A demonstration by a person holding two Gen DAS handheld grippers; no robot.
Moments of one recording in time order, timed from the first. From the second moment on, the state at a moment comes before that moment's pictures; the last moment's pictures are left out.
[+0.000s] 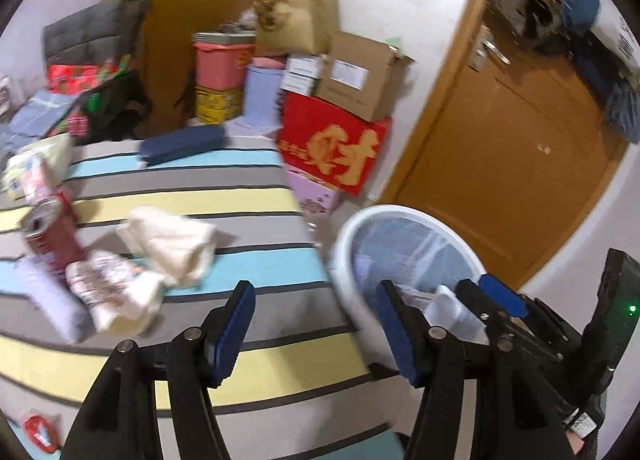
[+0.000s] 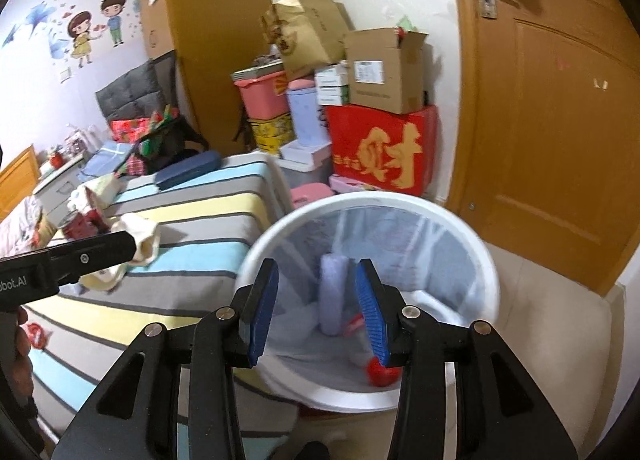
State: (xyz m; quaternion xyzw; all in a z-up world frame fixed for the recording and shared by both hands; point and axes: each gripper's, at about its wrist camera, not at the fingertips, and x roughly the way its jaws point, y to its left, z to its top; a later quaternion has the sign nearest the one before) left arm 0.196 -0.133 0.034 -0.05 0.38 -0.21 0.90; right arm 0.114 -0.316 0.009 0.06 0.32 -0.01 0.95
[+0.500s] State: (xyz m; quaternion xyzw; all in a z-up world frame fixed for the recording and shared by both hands) left arm 0.200 0.008 0.031 -0.10 0.38 -0.08 0.92; right arm 0.149 -0.242 0.014 0.02 0.31 0.10 0.95
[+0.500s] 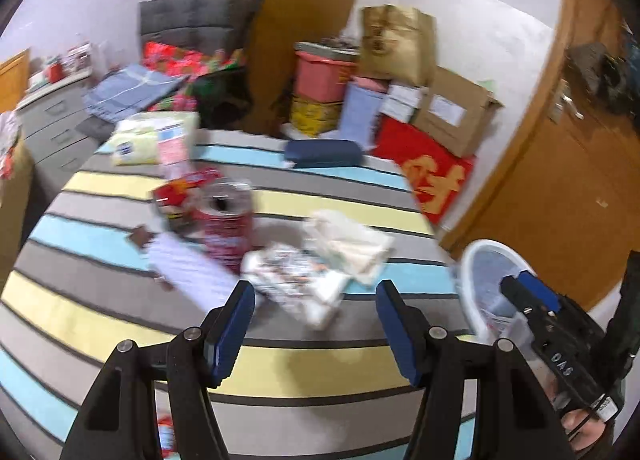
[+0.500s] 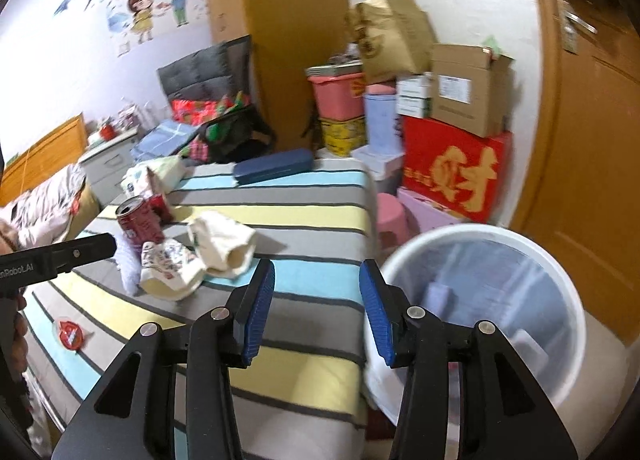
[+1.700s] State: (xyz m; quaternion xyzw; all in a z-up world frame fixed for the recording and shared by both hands) left arm 0.275 0.077 -0.047 -0.15 0.48 -0.02 0.87; right arm 0.230 -0.187 -0.024 -0.03 0.42 0.24 0.88
